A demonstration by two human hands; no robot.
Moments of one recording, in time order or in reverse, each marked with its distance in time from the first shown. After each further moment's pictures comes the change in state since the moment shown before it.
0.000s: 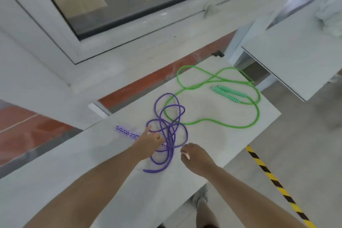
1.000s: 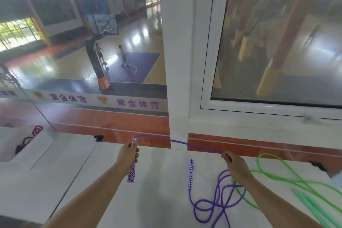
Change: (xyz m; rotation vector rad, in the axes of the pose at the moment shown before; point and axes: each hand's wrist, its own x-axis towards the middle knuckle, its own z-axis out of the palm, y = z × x) left_hand -0.344 0.026 -0.056 -1.765 1.360 -1.513; right_hand 0.030 -0.137 -0.101 0.087 0.205 -0.537
